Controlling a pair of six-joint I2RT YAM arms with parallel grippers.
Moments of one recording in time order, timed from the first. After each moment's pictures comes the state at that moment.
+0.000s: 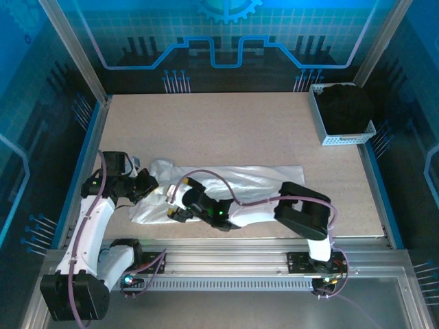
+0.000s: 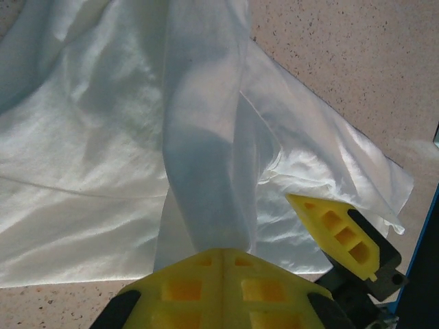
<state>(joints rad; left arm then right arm) 0.09 0.92 0.78 -0.92 0.47 -0.62 1.23 1.94 1.06 0.37 0.37 -0.20</state>
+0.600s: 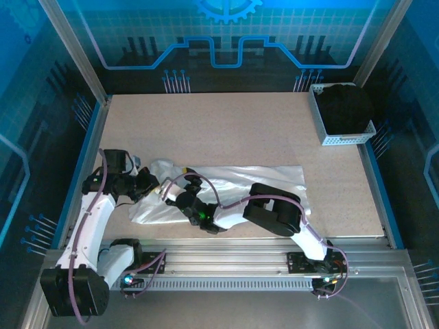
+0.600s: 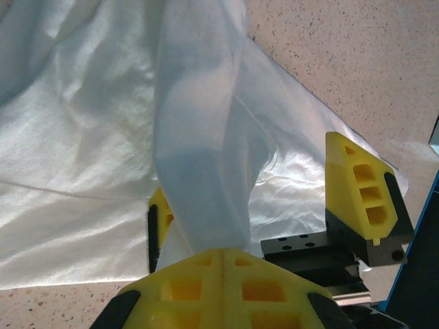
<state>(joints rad) 0.09 0.96 0.79 -0.90 0.48 -0.63 1.23 2.17 1.15 0.76 0.77 -0.44</state>
